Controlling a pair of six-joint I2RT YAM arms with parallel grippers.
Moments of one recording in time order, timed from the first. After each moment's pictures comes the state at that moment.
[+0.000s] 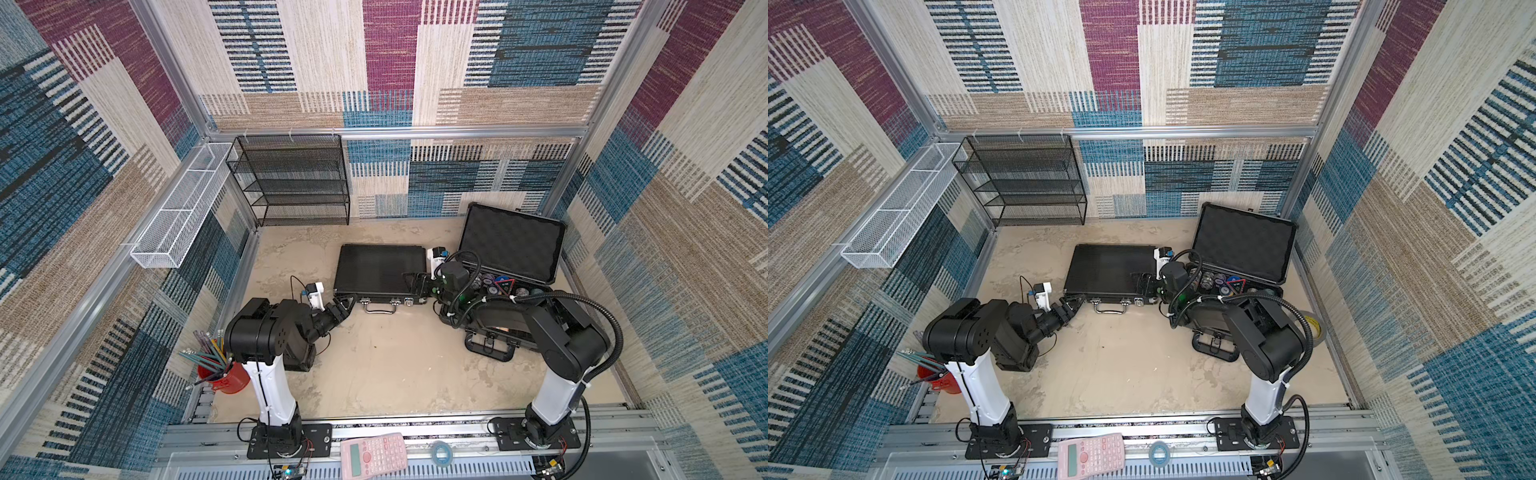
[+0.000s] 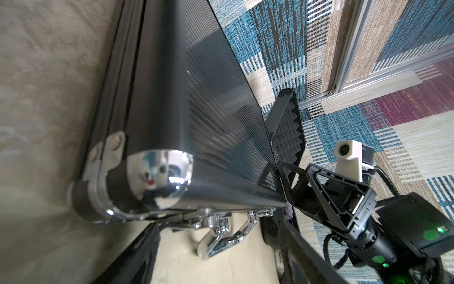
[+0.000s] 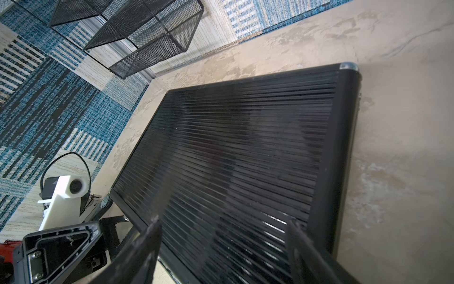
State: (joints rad) left arm -0.10 1.94 0.32 1.37 0.63 -0.97; right arm 0.55 1.80 0.87 0.50 -0.13 0.56
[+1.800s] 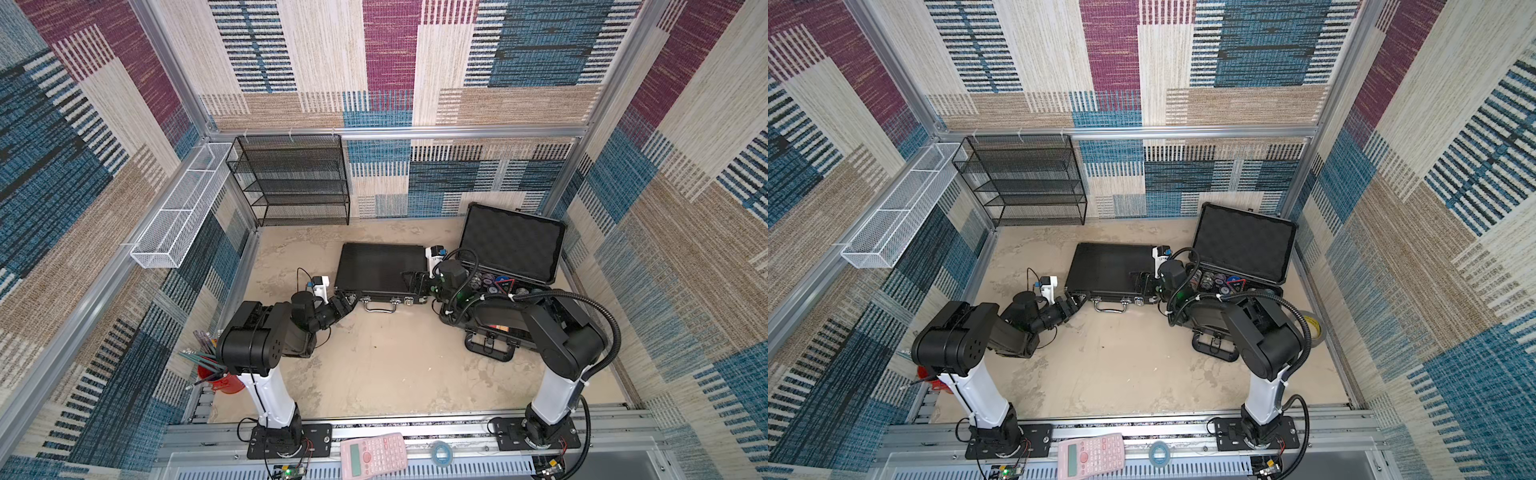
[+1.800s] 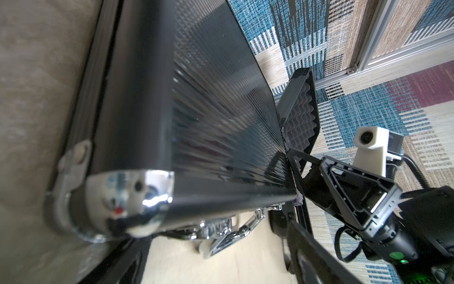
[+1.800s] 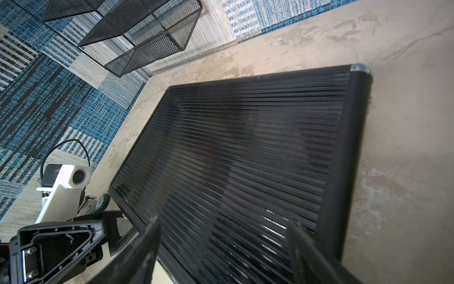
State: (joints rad) left arm -0.09 1.85 0.43 1.02 0.66 -0.84; right arm 0.55 1.81 0.90 0.47 -0.13 0.55
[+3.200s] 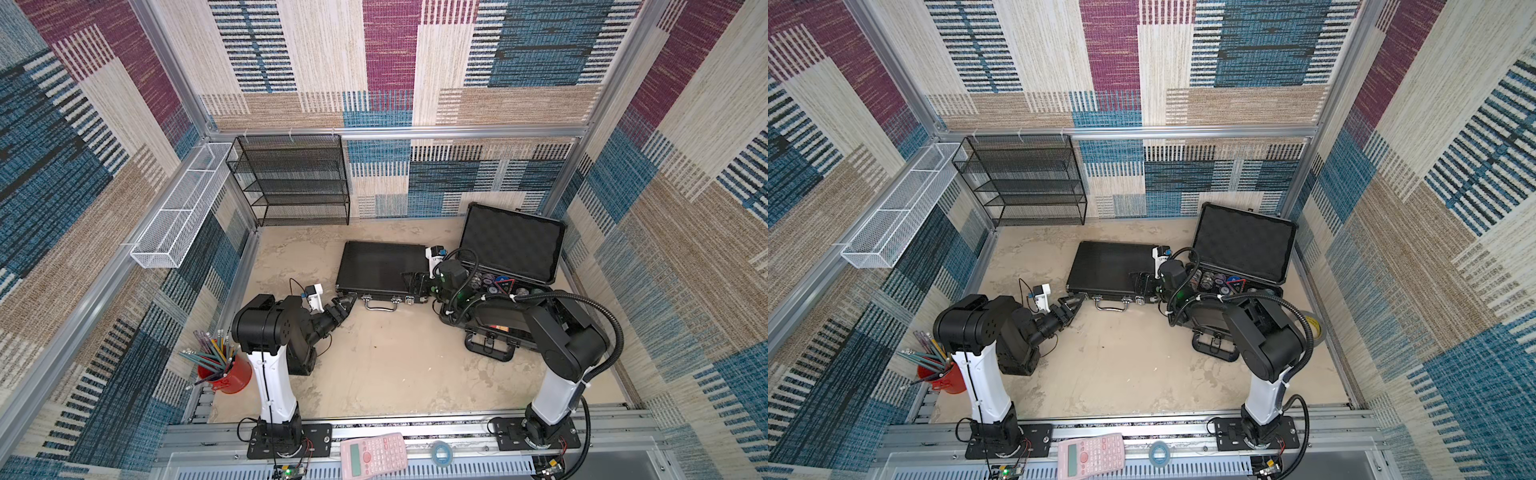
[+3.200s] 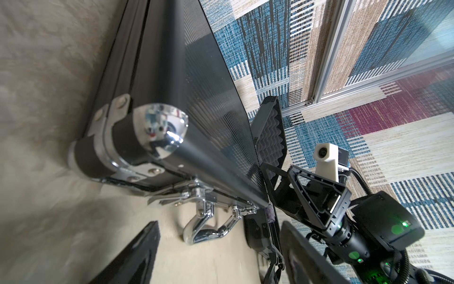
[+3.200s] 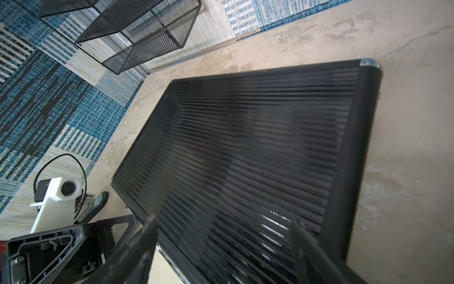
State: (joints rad) left arm -0.10 2.03 0.28 1.56 0.62 -1.07; right arm 0.55 1.78 0.88 0.45 -0.12 0.54
